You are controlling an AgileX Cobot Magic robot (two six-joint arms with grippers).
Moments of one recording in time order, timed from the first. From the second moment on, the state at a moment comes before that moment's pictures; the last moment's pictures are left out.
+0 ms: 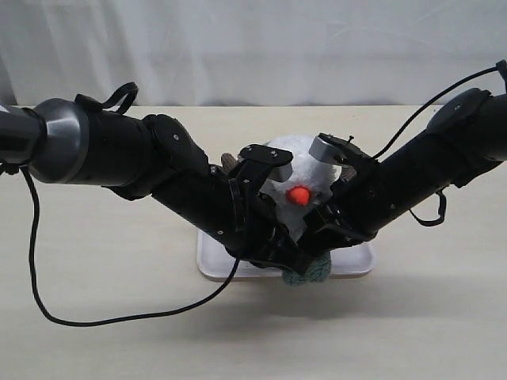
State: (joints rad) left arm -0.71 1.95 -1.17 -0.97 0.58 0.86; right arm 0.21 1.86 -1.05 0.88 0.96 -0.89
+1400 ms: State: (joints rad) left arm -0.71 1.95 -1.16 -0.84 0.72 0.88; right arm 0.21 1.86 -0.93 0.87 1.12 -0.74
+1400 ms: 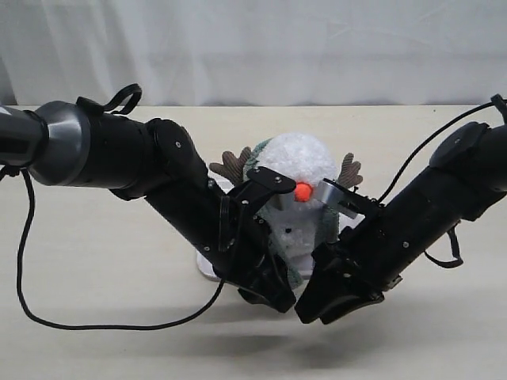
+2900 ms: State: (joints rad) left arm -0.71 0.99 -0.63 -0.72 0.11 0.74; right arm 0.21 0.56 -0.62 0.79 0.57 -0.84
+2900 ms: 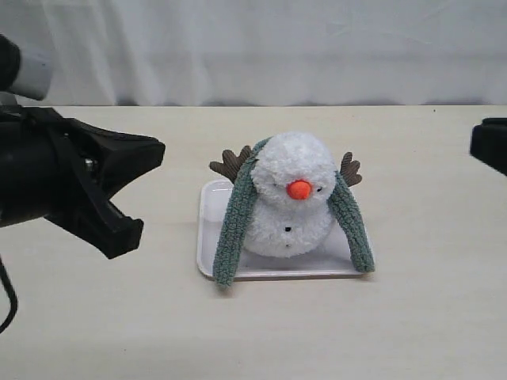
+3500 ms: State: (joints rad) left arm -0.71 0.64 -0.53 -0.72 0.14 0.74; right arm 0.21 0.15 -0.47 0.72 0.44 -0.85
